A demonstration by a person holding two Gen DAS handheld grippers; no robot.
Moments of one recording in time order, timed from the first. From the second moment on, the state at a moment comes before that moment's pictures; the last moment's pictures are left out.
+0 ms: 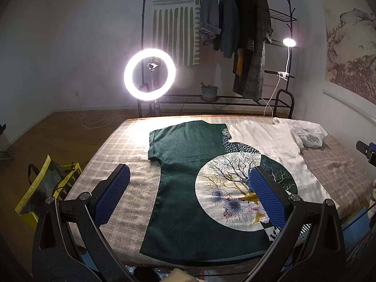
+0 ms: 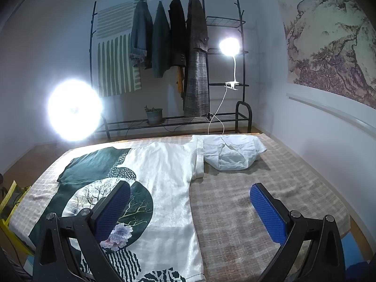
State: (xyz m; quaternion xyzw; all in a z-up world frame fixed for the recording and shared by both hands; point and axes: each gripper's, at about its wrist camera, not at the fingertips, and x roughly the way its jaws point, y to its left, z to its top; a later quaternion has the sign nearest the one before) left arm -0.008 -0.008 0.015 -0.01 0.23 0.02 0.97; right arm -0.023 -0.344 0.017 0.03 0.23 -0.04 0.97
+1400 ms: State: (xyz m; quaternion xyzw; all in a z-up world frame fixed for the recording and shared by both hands) left arm -0.005 -0.003 0.007 -0.01 0.24 0.02 0.97; right arm -0.026 -0.335 0.018 0.02 0.23 -0.04 0.97
